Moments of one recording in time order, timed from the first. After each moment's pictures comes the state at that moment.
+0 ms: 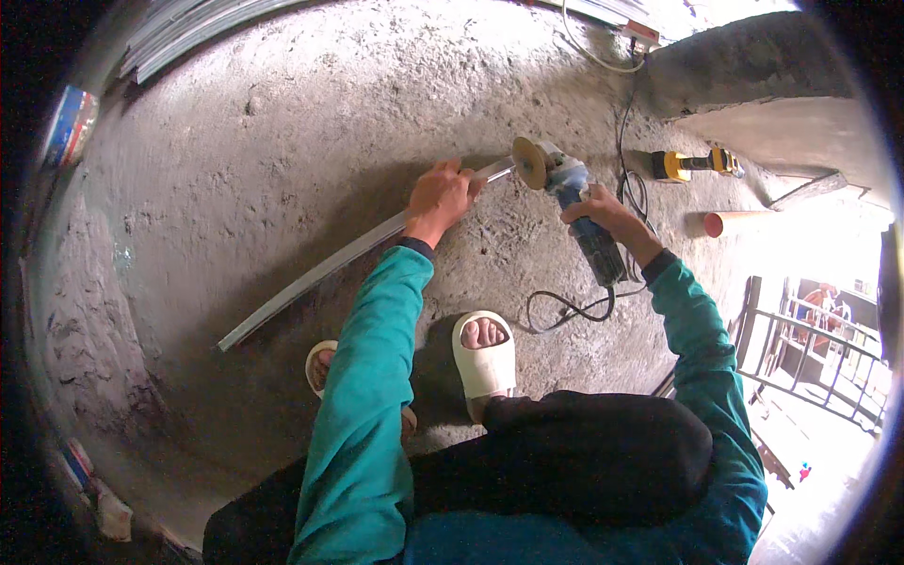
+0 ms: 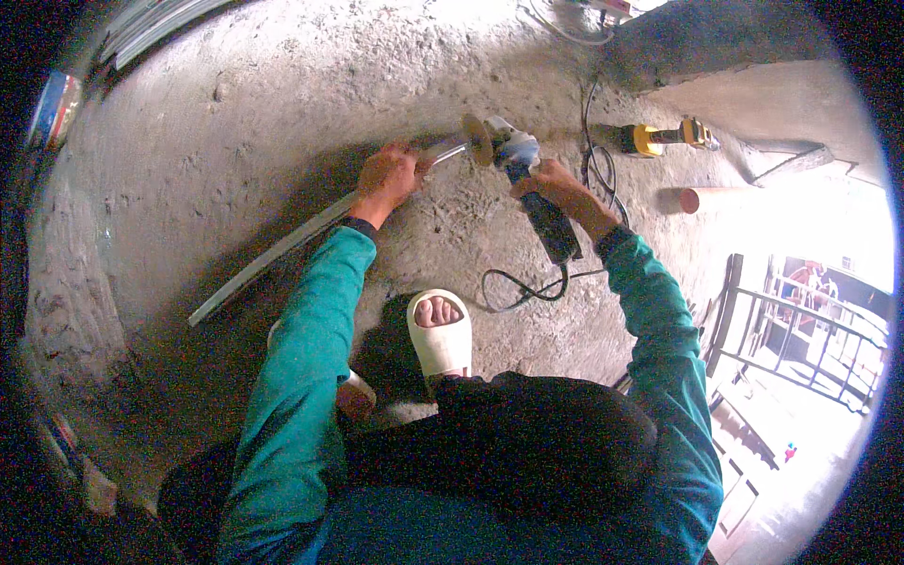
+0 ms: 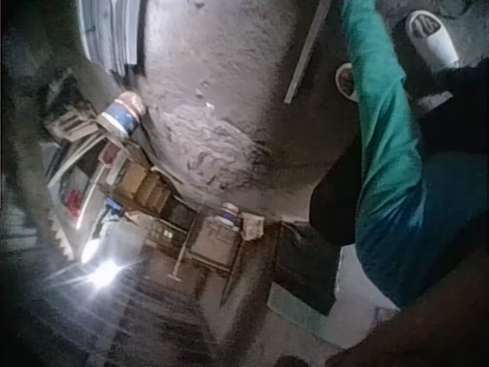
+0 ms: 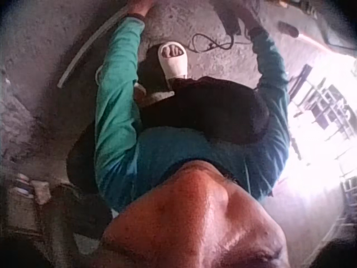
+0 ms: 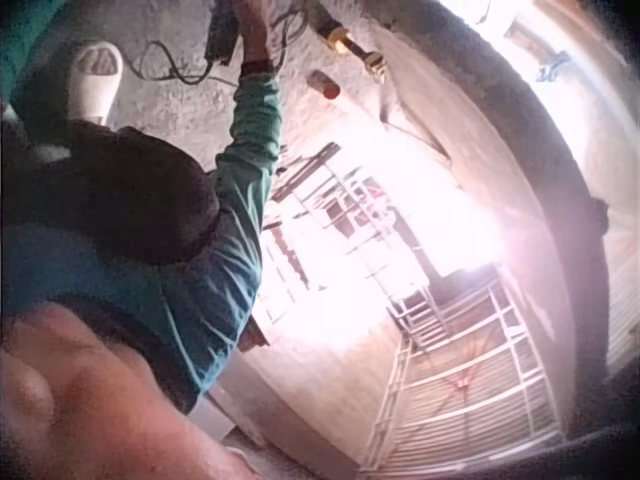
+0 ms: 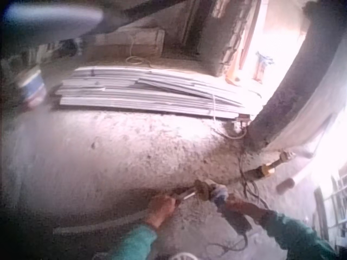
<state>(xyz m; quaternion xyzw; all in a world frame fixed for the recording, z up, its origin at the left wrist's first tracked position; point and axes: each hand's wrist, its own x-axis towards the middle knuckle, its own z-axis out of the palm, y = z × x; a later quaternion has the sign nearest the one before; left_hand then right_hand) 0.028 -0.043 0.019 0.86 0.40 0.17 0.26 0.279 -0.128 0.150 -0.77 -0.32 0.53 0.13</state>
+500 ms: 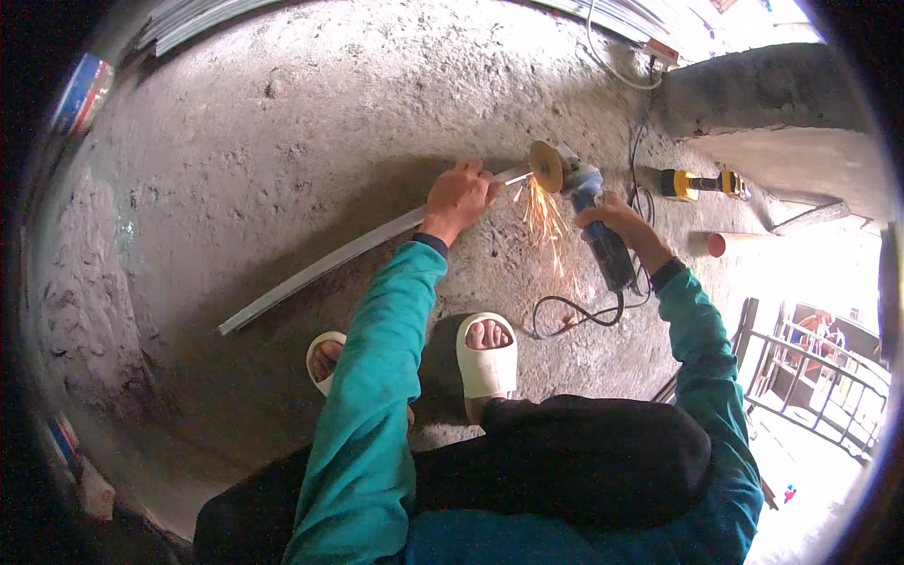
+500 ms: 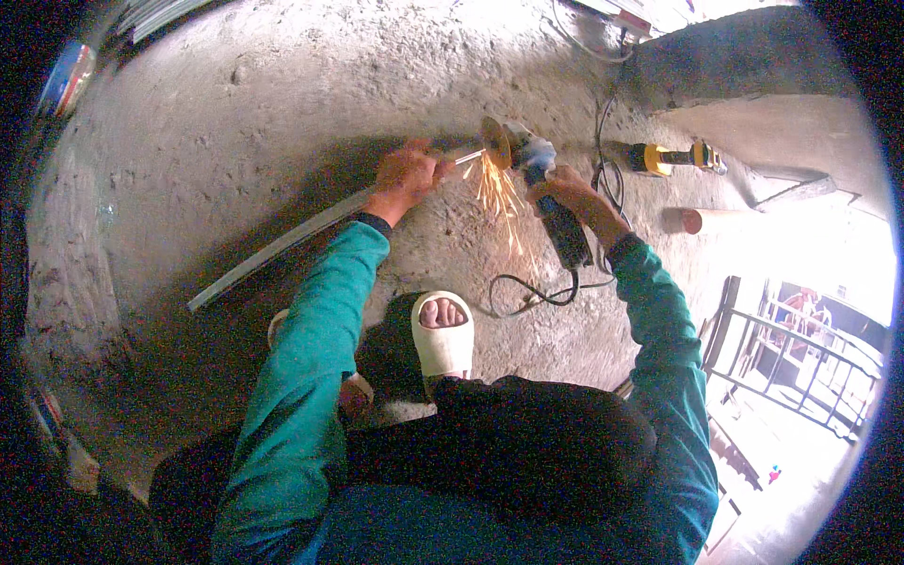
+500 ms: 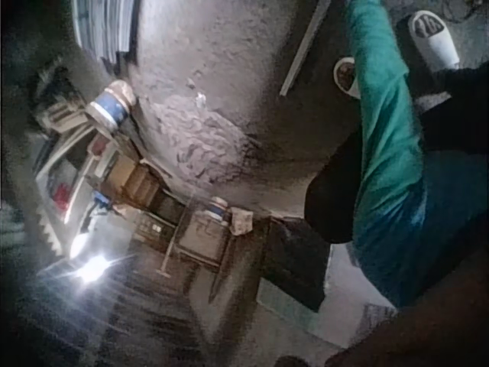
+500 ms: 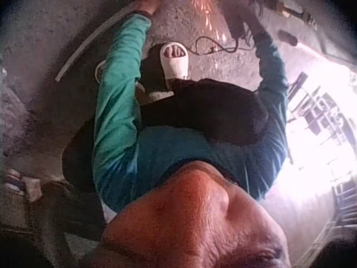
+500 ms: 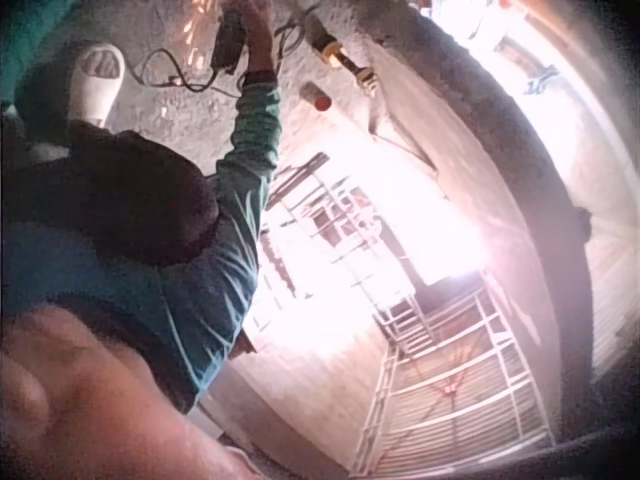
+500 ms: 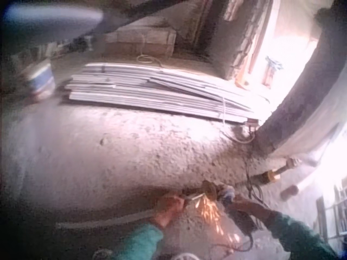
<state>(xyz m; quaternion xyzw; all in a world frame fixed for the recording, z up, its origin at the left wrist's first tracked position) 0.009 -0.047 0.014 0.86 0.39 0.20 0.24 0.258 -0.115 0.161 -0.75 -0.30 0.58 0.10</state>
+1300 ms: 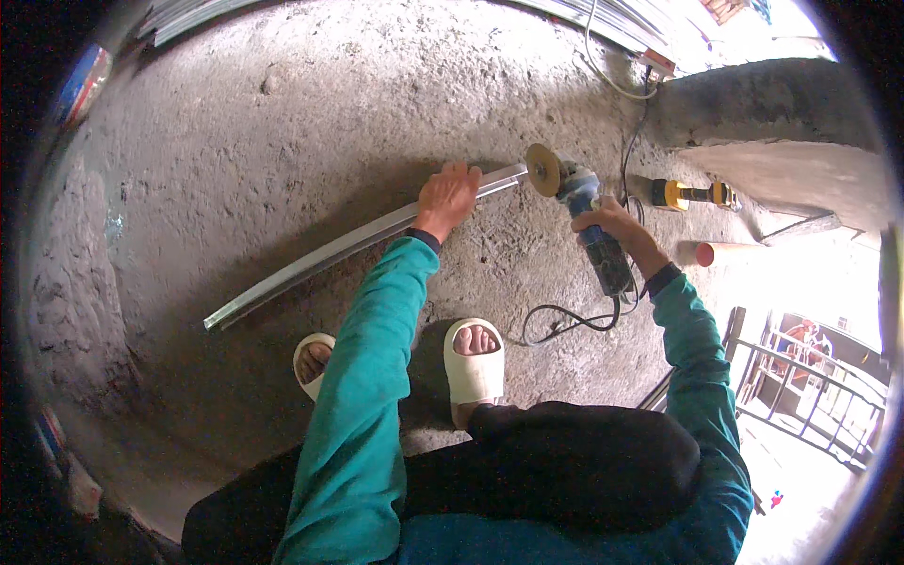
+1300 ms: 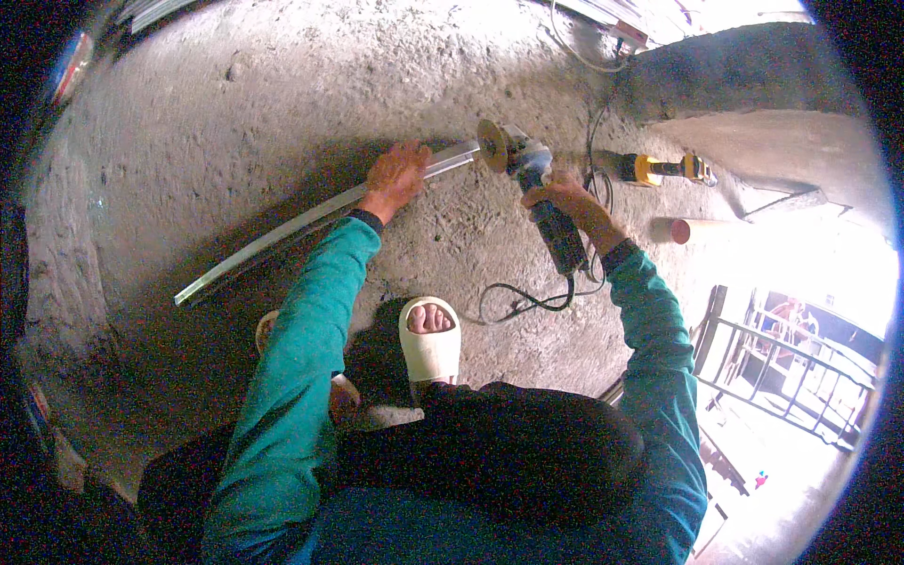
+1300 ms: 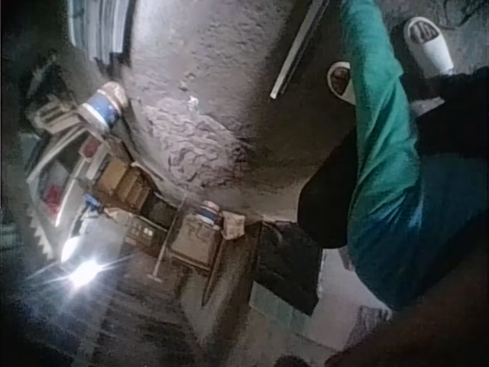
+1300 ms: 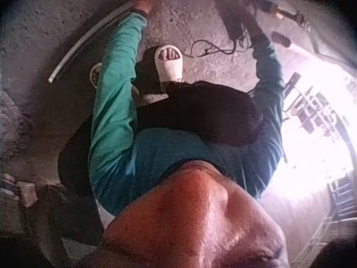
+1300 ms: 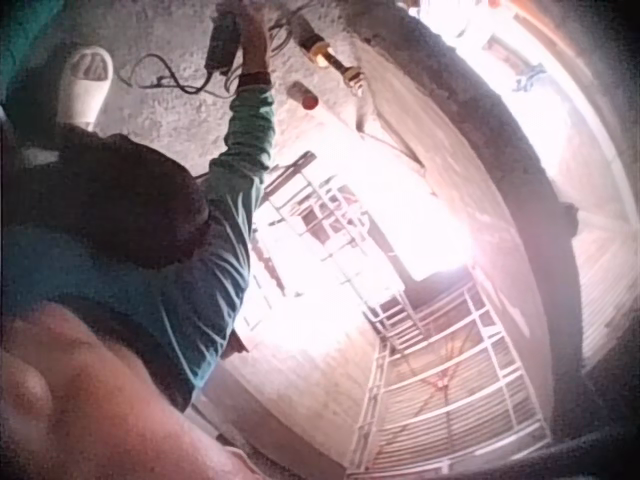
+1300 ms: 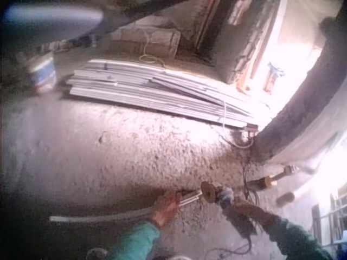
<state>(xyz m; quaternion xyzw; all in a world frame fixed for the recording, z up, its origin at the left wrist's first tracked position) 0.013 -0.046 -0.014 0.88 0.40 0.23 0.13 0.277 -0.115 0.148 -0.74 -0.36 0.56 0.10</state>
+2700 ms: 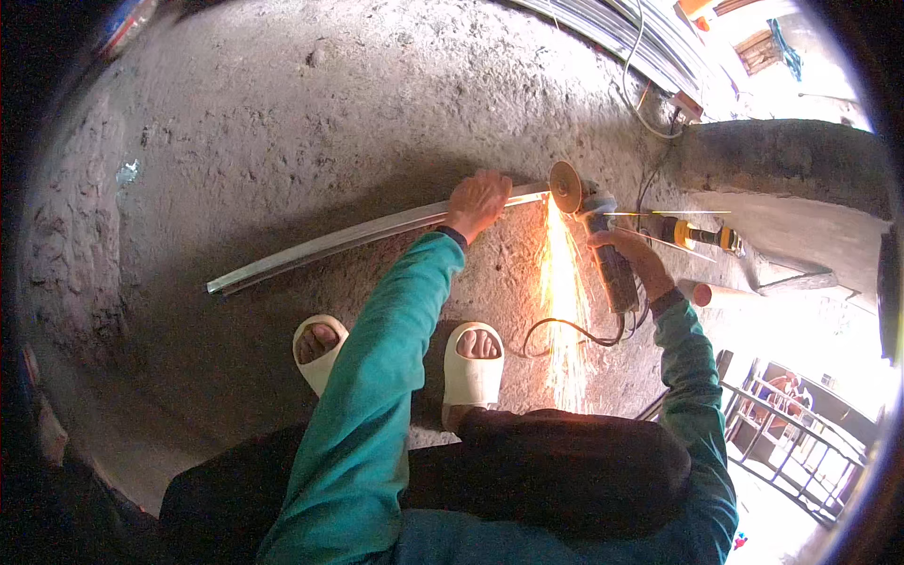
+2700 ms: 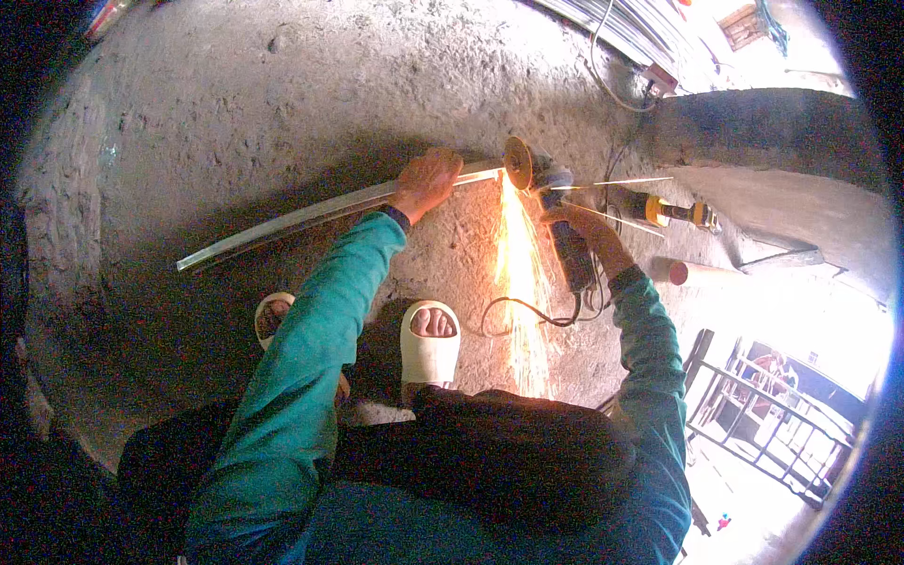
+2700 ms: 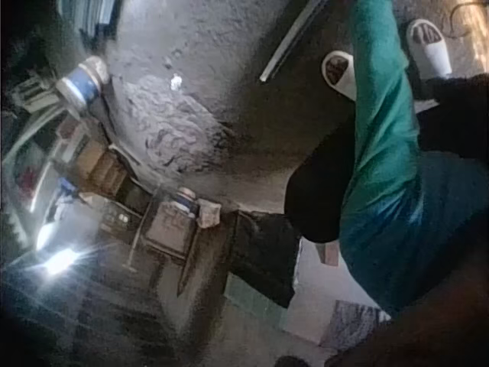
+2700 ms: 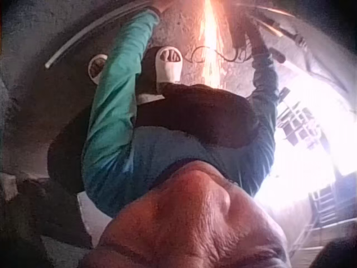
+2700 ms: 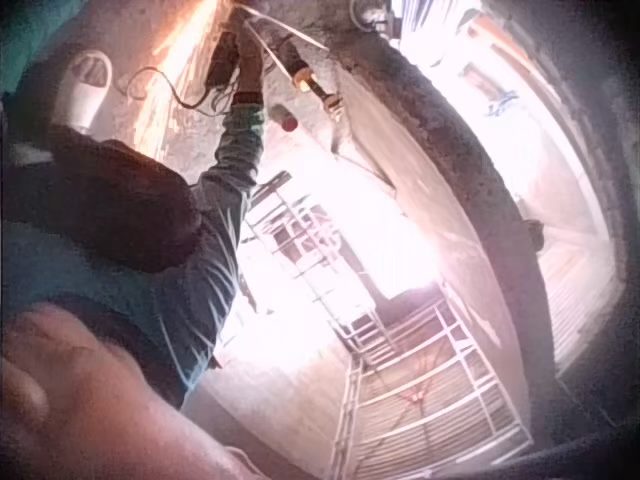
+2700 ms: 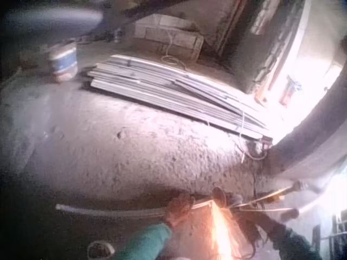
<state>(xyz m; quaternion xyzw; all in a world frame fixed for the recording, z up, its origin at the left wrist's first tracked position) -0.014 -0.057 -0.018 0.87 0.43 0.19 0.16 0.261 -0.124 0.136 -0.66 -0.47 0.56 0.14</state>
